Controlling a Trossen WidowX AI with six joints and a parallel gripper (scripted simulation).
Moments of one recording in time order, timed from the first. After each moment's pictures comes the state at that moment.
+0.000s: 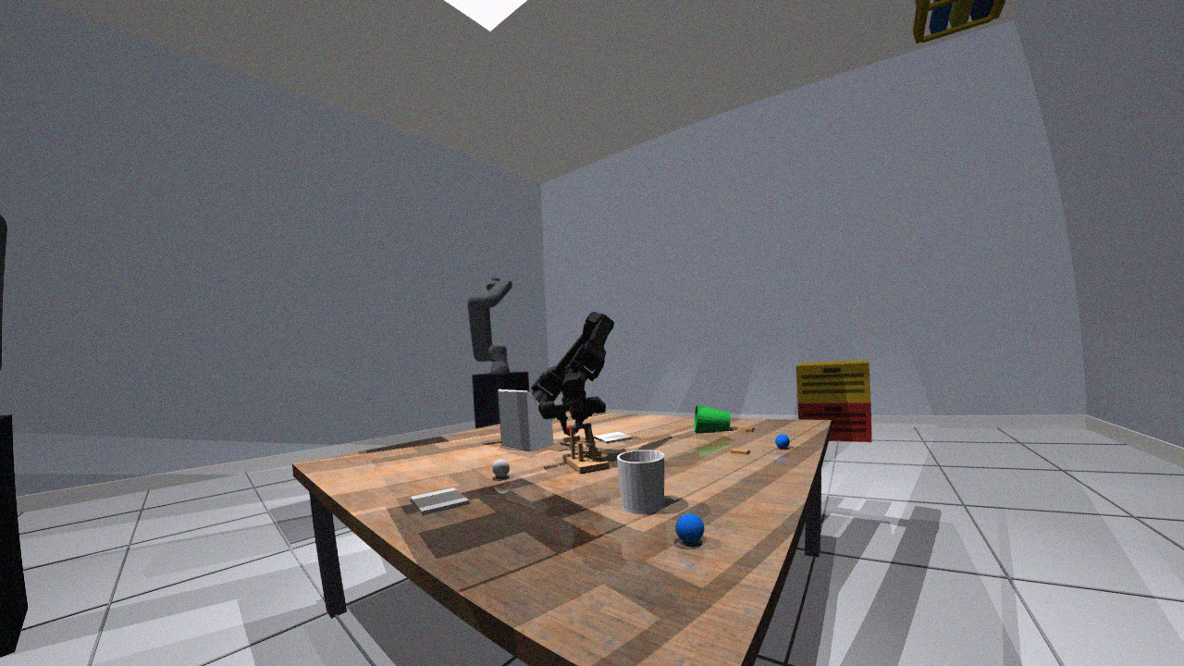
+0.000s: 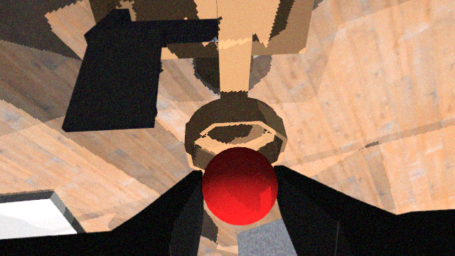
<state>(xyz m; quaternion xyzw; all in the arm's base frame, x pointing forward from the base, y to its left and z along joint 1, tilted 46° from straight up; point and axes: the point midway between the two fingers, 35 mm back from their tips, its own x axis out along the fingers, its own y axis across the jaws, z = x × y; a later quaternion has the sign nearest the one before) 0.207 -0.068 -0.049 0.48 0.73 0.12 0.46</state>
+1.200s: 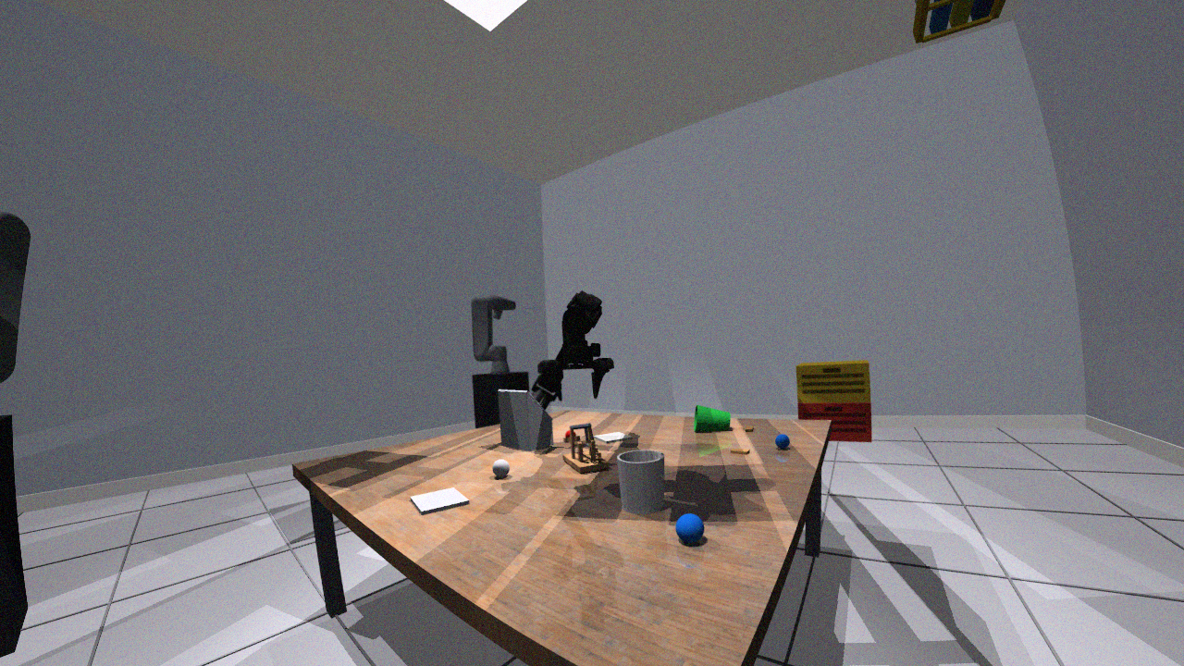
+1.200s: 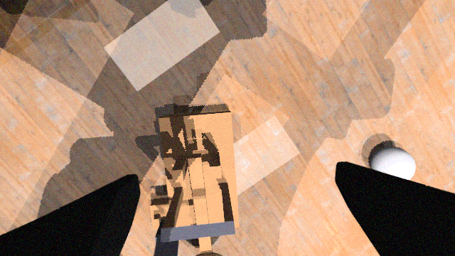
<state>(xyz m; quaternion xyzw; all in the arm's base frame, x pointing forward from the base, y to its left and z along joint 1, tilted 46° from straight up) 0.285 -0.246 -0.028 0.50 0.61 -0.01 0.62</state>
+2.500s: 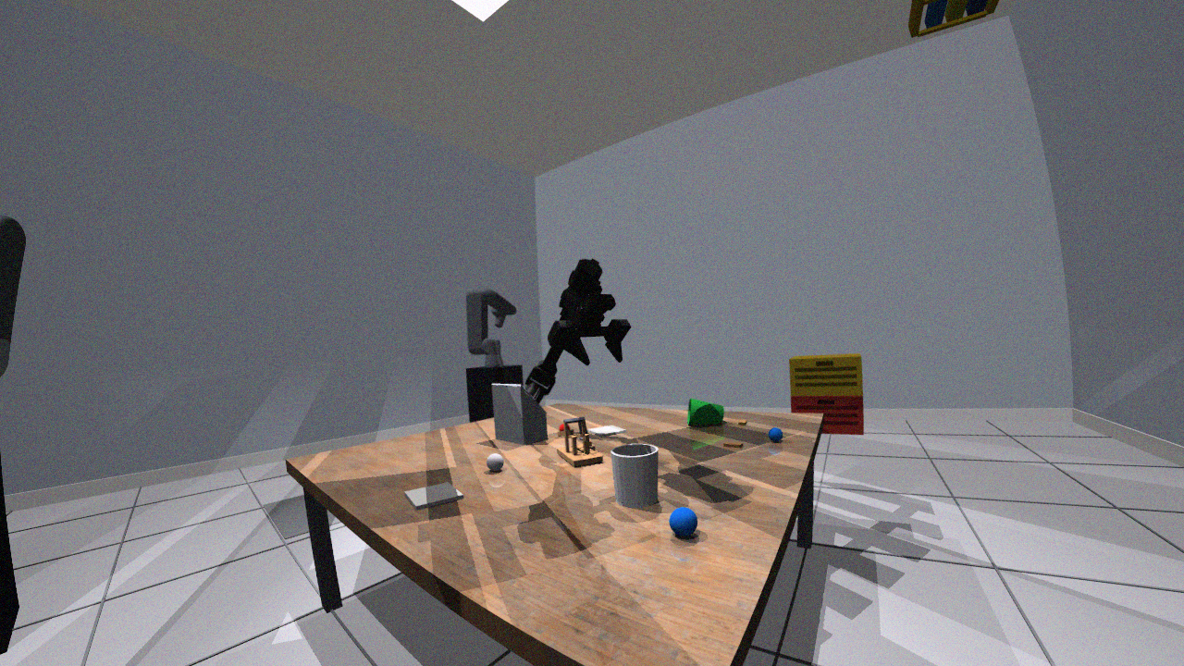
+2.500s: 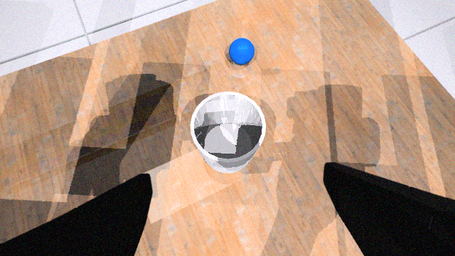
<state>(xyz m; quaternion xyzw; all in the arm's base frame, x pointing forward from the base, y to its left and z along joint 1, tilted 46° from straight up) 0.403 -0.379 -0.017 0.45 0.40 -0.07 0.79</state>
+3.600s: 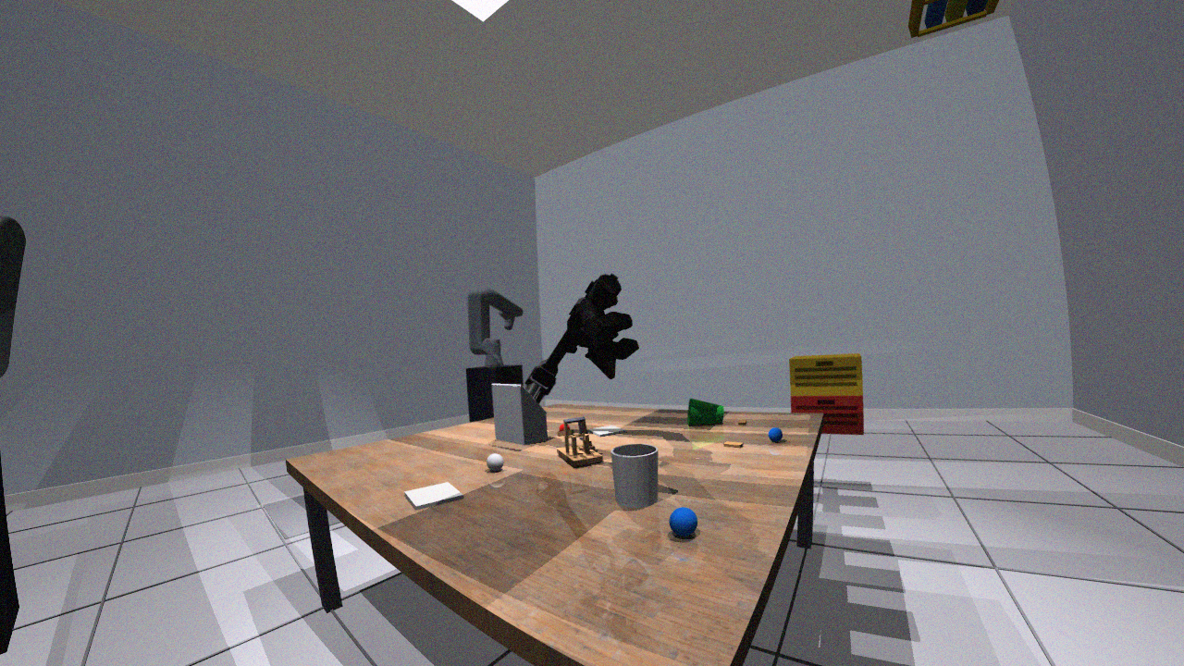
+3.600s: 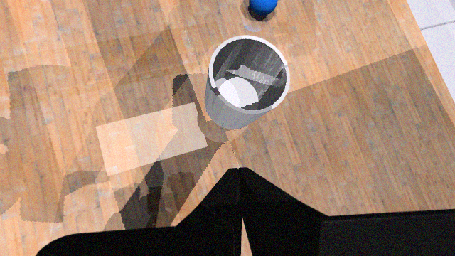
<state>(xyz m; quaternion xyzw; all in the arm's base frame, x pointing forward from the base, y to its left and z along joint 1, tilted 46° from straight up) 0.407 -0.324 -0.012 0.36 0.47 -0.02 0.80</state>
